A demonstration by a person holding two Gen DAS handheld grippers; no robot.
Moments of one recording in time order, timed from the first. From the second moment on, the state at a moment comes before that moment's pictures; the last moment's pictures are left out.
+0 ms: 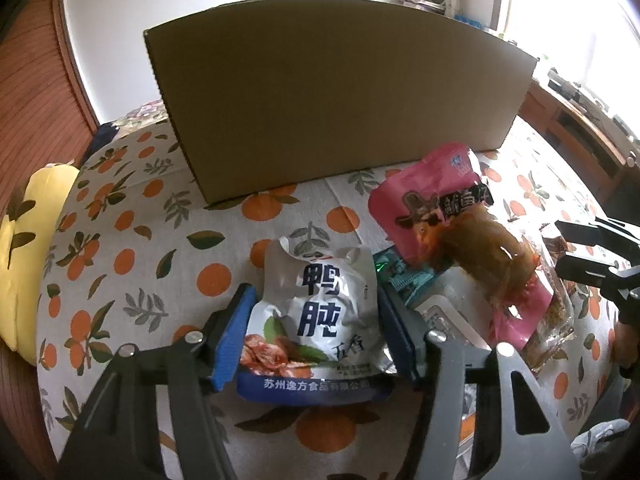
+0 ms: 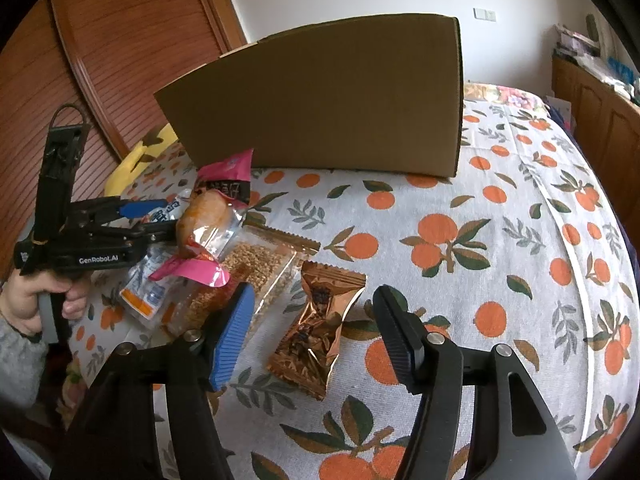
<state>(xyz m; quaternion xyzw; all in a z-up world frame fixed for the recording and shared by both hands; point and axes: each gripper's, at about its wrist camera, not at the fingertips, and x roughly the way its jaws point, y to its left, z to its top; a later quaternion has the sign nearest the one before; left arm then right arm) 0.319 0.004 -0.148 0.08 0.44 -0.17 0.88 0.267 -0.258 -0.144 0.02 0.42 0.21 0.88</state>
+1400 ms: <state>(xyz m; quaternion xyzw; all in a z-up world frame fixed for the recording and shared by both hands) 0.255 0.022 -0.119 0.02 0.38 -0.16 0.91 0.264 -0.246 -0.148 -0.03 0.42 0.16 0.89</state>
